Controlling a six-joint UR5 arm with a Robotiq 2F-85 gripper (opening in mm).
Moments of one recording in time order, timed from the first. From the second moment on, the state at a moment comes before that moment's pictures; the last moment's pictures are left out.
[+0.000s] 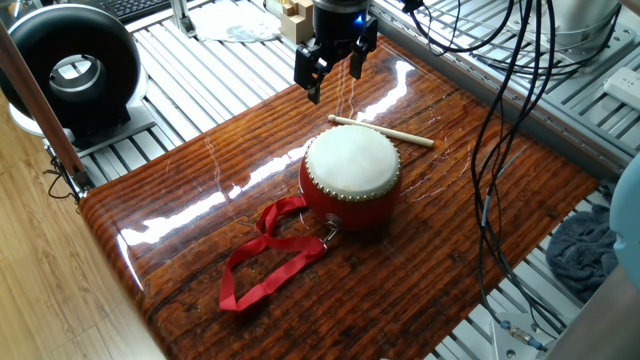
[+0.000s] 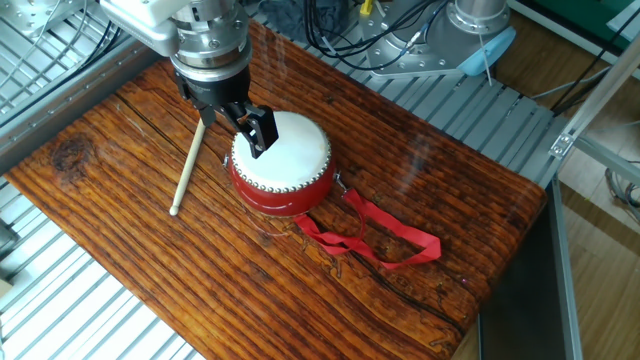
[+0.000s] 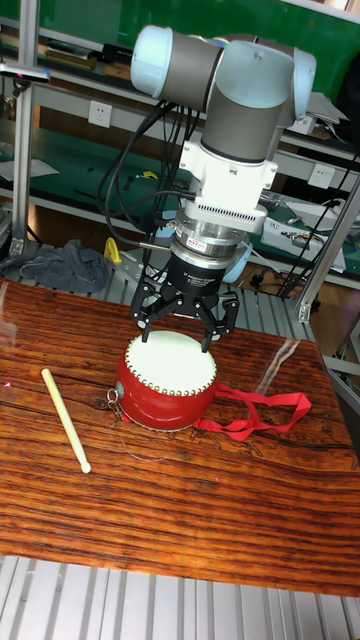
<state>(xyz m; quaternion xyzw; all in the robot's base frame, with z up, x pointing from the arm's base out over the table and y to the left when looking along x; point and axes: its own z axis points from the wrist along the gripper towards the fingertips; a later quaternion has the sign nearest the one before) 0.544 0.002 0.190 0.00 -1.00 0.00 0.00</state>
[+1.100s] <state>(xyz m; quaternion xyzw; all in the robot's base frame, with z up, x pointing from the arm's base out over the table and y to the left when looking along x) 0.541 0.002 0.188 0.09 -1.00 0.01 0.00</state>
